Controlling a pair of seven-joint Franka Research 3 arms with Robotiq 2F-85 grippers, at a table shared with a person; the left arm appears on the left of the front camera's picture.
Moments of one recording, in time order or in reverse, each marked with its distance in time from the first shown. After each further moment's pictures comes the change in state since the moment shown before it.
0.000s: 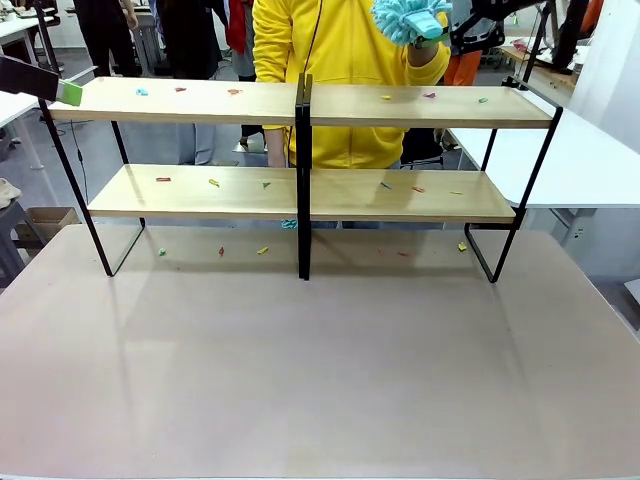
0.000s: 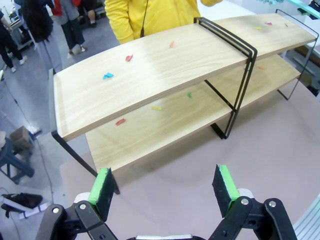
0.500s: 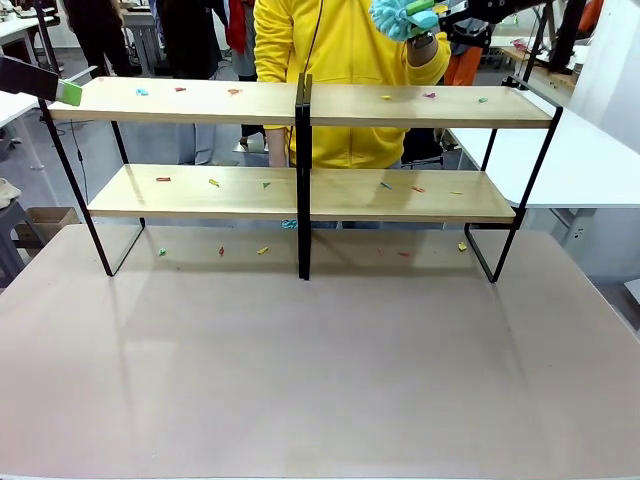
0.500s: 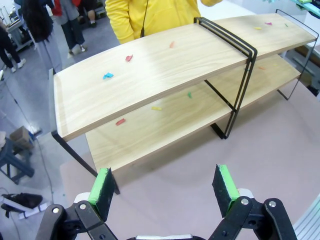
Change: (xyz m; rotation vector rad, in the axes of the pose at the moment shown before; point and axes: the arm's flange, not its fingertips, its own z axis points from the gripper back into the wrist) left arm 0.000 0.000 0.000 0.000 0.000 0.000; right arm 0.000 -0.002 -0.003 -0.006 -0.001 -0.008
